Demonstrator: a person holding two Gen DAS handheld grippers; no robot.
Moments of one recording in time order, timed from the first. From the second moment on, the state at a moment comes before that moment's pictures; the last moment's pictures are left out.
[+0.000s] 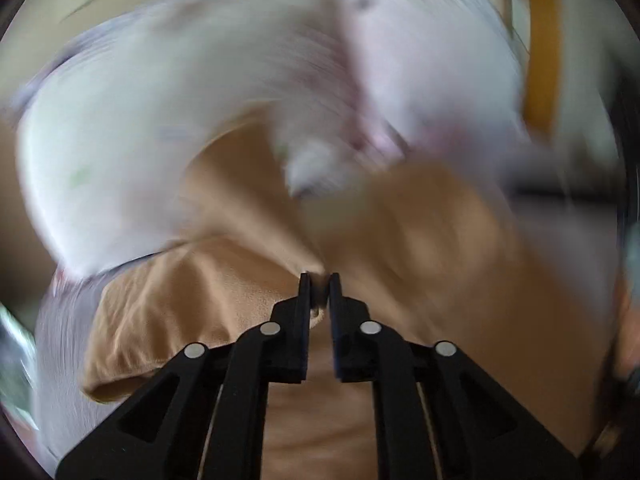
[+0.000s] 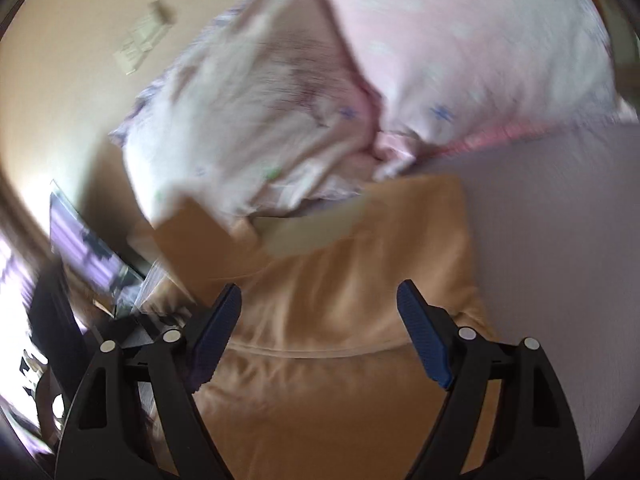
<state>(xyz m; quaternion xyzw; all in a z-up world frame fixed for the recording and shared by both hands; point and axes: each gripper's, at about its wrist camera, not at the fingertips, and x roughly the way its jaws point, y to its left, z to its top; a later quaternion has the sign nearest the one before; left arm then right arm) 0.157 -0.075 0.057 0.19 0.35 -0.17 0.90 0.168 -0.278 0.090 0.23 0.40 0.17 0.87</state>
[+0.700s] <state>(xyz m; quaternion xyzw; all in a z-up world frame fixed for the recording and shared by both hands) 0.064 0.052 0.014 0.10 0.43 -0.07 0.89 0.190 -0.260 0.084 0.16 0.40 0.13 0.89</state>
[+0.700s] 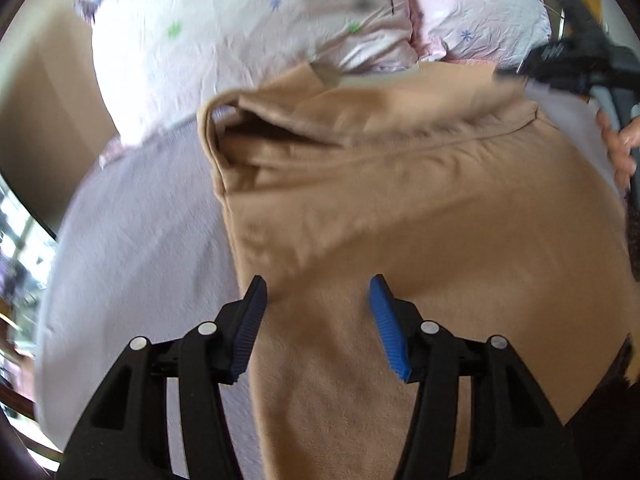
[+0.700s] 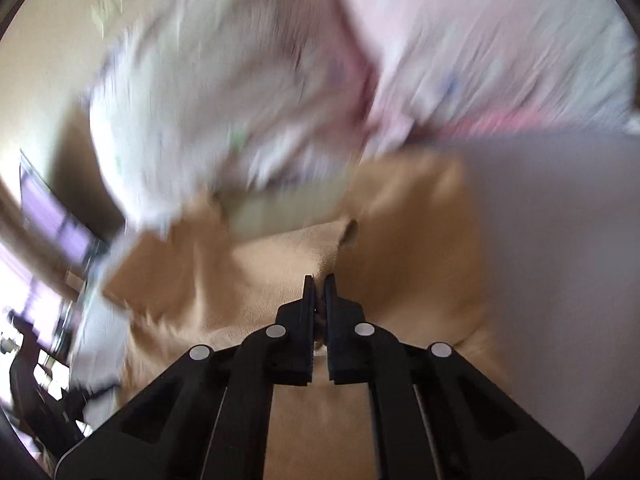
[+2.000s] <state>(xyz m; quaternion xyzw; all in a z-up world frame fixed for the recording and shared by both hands) -0.059 0.165 -0.047 -0.22 0.45 -0.28 0.82 -0.064 -0.356 -0.047 0.24 0.51 0.33 0.76</state>
